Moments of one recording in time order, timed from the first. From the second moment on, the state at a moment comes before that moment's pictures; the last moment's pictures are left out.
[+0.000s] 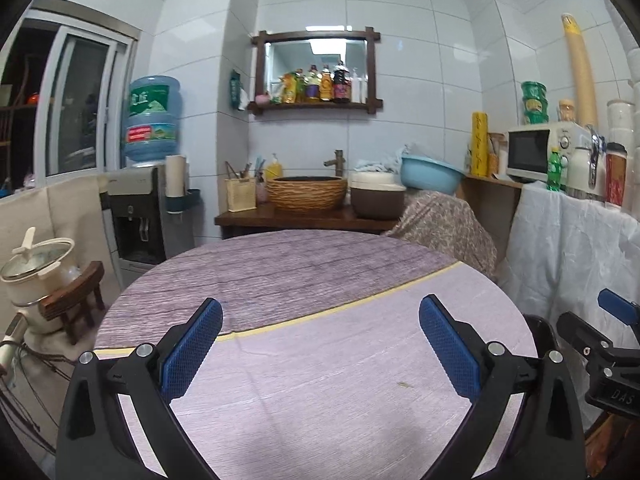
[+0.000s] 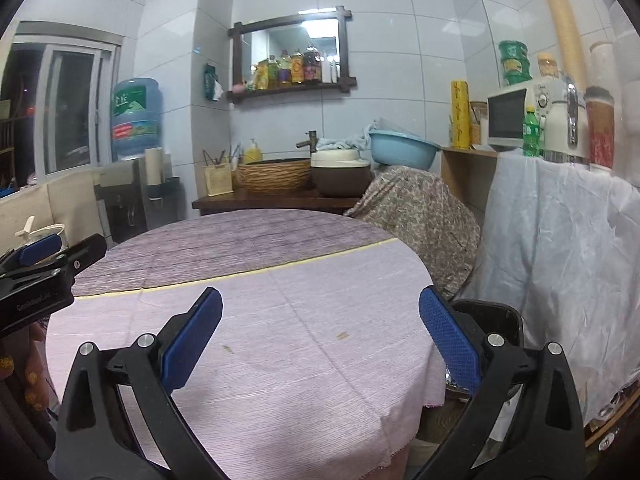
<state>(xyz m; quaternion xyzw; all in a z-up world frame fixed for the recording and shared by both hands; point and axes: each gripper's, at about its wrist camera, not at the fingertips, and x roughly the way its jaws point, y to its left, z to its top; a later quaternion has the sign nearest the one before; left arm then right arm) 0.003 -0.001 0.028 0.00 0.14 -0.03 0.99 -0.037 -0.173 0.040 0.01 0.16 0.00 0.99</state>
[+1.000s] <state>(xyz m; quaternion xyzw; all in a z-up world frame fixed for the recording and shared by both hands) -0.006 0.018 0.028 -0.02 0.13 0.00 0.99 -0.043 -0.170 0.044 0.02 0.15 0.02 0.99</state>
